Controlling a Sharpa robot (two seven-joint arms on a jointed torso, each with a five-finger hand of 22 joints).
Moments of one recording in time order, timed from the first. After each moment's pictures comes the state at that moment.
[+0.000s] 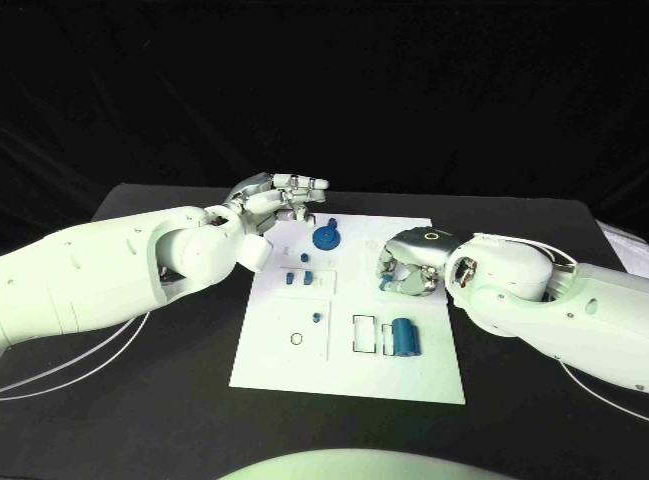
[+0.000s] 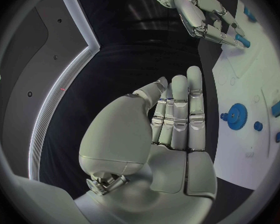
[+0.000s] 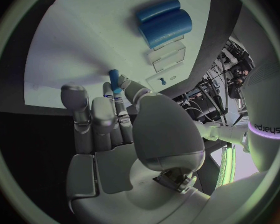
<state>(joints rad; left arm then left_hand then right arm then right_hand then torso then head) 1.20 -0.88 -0.03 1.51 0.02 -0.16 0.28 1.39 -0.06 0.40 -0.09 0.06 0.94 0.19 0.24 0.09 0.95 0.10 0.58 0.20 1.20 0.01 0.91 0.55 0.17 1.18 0.11 0.53 0.77 1.17 -0.70 -0.05 1.54 -1.75 -0.08 -0.14 1.32 -0.04 0.41 -0.10 0.08 1.10 0.13 0.11 0.09 1.09 0.07 0.26 0.06 1.47 -0.01 1.12 1.00 0.14 1.28 0.09 1.09 0.75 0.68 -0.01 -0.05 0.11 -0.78</state>
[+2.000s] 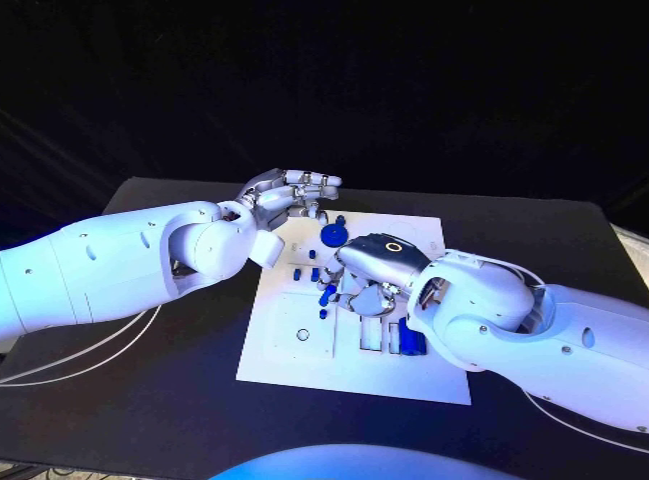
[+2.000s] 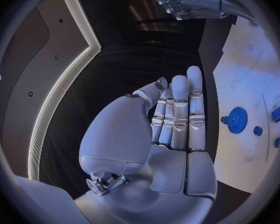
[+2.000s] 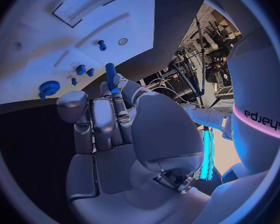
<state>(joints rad) 1.20 -0.88 -0.03 1.52 0.02 -0.16 0.29 1.39 -0.05 0.40 -0.09 0.06 0.94 0.19 0.24 0.09 0.95 0.10 0.58 0.20 1.20 0.01 0.91 0.55 0.17 1.18 0.11 0.53 0.77 1.12 -0.63 -0.03 1.75 -1.68 -0.21 -0.13 1.35 -0.03 0.49 -0.14 0.07 1.12 0.14 0.12 0.10 1.12 0.09 0.27 0.07 1.46 -0.02 1.16 1.05 0.14 1.31 0.08 1.17 0.85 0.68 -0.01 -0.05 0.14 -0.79</state>
